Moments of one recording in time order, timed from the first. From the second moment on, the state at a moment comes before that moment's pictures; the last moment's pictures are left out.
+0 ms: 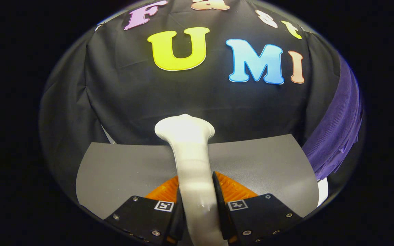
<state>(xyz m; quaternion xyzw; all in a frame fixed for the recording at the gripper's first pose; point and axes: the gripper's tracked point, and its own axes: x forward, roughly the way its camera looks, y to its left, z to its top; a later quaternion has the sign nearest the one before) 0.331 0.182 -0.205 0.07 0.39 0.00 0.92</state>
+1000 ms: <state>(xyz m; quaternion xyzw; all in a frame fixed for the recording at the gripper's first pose) 0.222 0.088 -0.115 0.09 0.24 -0.03 0.97</state>
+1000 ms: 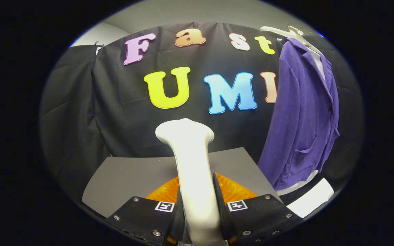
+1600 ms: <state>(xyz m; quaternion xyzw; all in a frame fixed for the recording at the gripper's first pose) 0.129 -0.057 -0.047 0.12 0.17 -0.08 0.98</state>
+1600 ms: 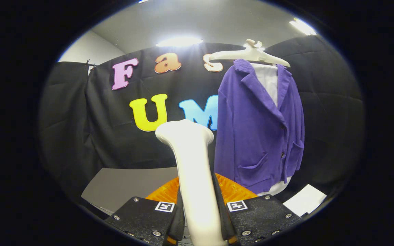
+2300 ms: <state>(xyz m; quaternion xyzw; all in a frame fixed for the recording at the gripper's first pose) 0.065 -0.223 0.050 0.13 0.04 -0.10 0.99</state>
